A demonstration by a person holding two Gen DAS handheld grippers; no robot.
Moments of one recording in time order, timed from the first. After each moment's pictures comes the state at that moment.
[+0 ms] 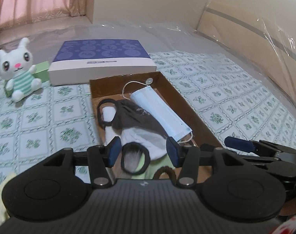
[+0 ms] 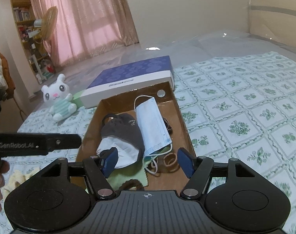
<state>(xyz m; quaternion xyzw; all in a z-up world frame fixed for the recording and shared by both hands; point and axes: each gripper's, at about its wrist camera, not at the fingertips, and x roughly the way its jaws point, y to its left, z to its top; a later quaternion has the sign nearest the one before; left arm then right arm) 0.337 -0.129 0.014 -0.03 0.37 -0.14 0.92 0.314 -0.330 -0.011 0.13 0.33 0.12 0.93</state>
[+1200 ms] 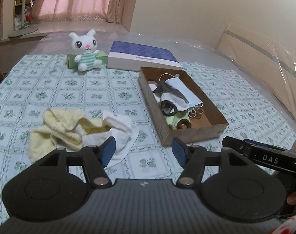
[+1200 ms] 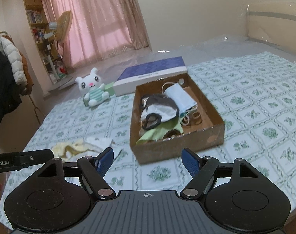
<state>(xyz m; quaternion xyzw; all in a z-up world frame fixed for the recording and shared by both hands) 0.123 -0.020 0.039 -0.08 0.34 -0.07 0.93 0.144 -0.269 0.027 0.13 0.32 0.13 0.93</state>
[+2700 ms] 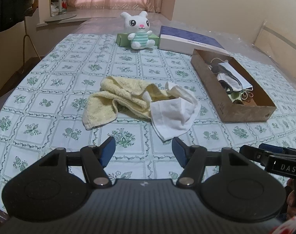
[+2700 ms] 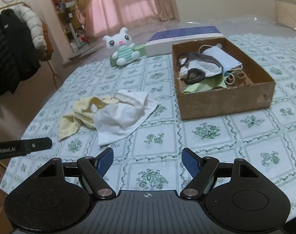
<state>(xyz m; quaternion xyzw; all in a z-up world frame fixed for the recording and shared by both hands) 0.089 0.054 -0.014 -0.07 0.37 0.04 0.92 0.133 -0.193 -0.030 0.10 0.38 0.21 0.90</state>
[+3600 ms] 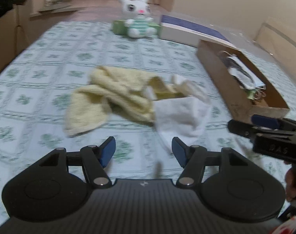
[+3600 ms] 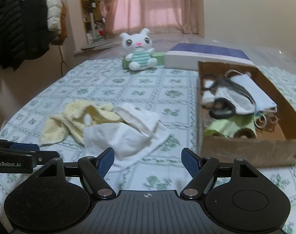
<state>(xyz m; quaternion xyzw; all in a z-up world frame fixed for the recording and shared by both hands) 0.153 0.061 -0.063 -0.09 0.39 0.01 0.92 0.207 -0.149 -0.059 0.01 0.33 0.24 0.91</state>
